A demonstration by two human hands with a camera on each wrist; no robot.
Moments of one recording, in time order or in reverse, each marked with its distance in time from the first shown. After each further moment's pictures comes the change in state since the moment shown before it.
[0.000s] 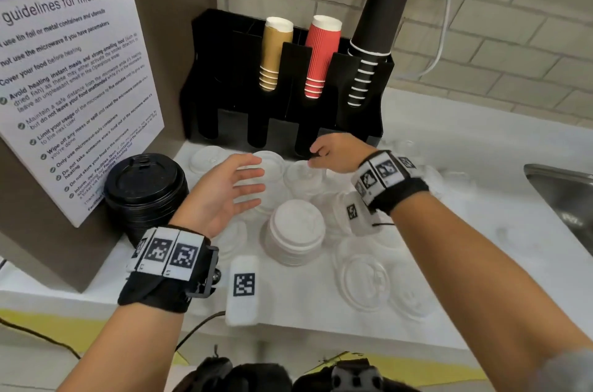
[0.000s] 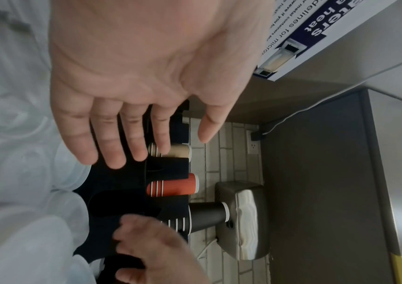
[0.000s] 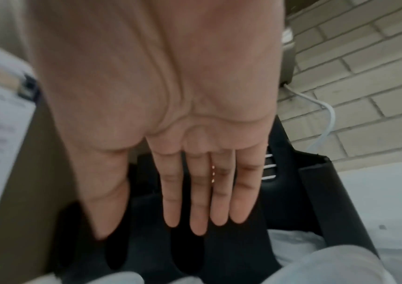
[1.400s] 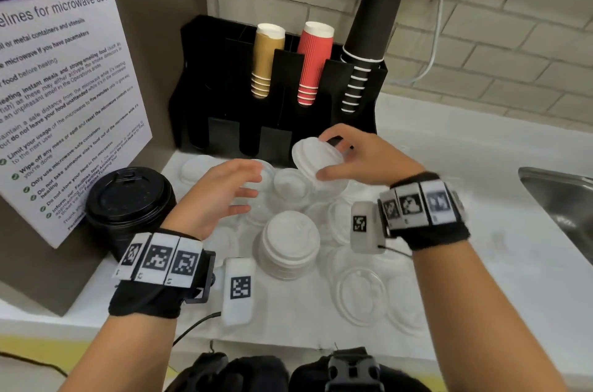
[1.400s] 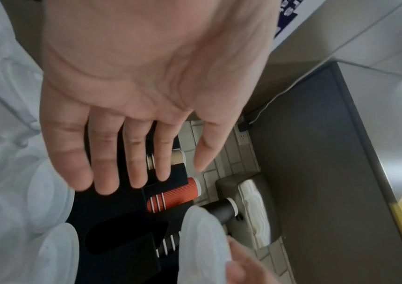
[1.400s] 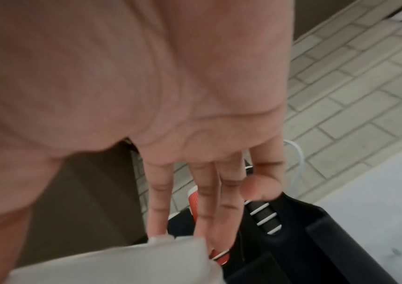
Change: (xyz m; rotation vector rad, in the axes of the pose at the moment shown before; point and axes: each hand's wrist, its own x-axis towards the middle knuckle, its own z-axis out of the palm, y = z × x) left_hand 0.017 0.005 0.000 0.270 -0.056 0.118; right_hand -0.055 0.008 -0.029 0.351 0.137 -0.062
